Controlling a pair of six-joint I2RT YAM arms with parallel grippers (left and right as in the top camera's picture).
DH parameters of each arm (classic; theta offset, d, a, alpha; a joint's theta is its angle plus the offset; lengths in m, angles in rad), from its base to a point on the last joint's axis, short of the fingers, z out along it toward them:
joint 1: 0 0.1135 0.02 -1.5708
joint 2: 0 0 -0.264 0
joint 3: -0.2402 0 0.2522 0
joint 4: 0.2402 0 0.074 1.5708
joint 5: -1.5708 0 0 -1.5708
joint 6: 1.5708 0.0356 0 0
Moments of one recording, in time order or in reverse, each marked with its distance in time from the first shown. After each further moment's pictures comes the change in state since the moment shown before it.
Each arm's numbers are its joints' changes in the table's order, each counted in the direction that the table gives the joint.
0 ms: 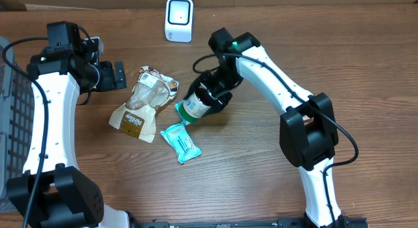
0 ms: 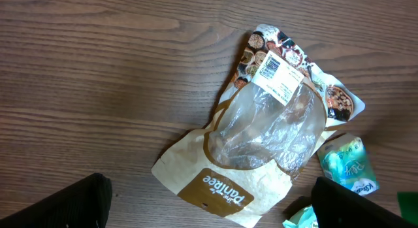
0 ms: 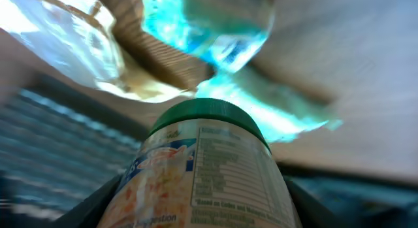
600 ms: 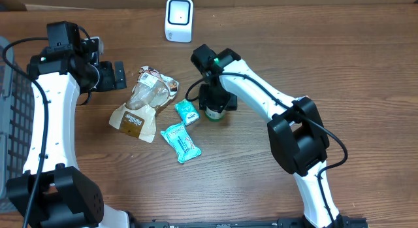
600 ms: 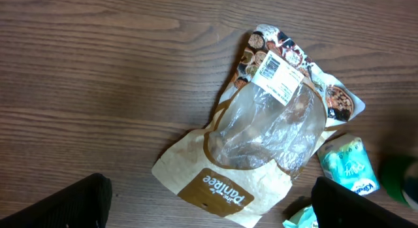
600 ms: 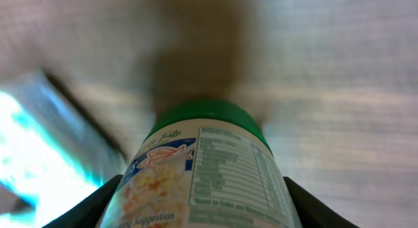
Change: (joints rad) left arm 0.000 0.000 0.000 0.000 0.000 0.000; right arm 0.104 0.000 0.070 0.006 -0.736 -0.550
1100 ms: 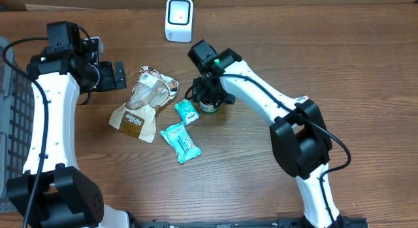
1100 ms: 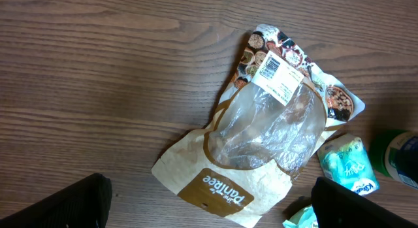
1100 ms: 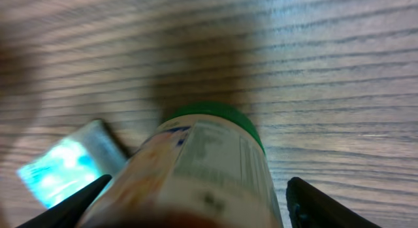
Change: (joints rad) left arm 0.000 0.000 0.000 0.000 0.000 0.000; right arm 0.015 -0.023 0.039 -0.179 -0.073 0.023
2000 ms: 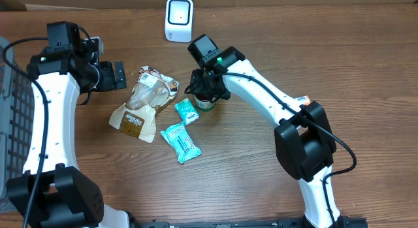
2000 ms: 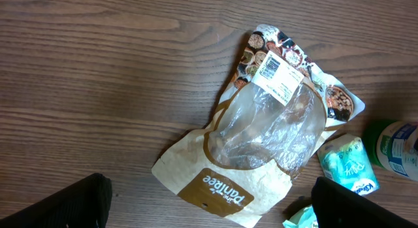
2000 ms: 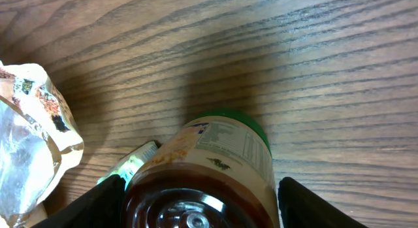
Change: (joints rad) left arm 0.000 0.000 0.000 0.000 0.000 0.000; right arm -0.006 -0.042 -0.002 -0.083 0.020 0.078
